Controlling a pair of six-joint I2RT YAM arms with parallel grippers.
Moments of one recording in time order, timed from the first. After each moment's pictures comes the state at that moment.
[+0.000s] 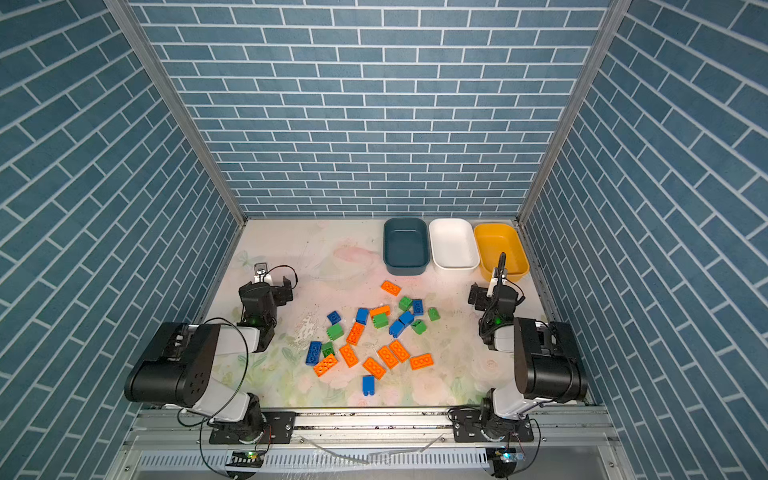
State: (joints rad) left arm -0.08 1.52 0.38 0.81 -0.38 0.02; right arm -0.04 1.54 0.36 0.76 0.05 0.03
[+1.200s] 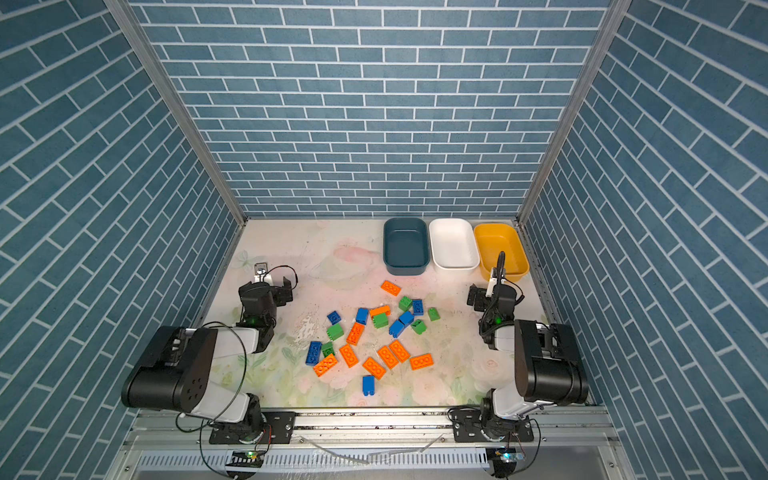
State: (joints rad) left arm -0.09 1.46 0.38 0.73 -0.39 0.03; right arm -0.04 1.49 0.39 0.64 0.02 0.02
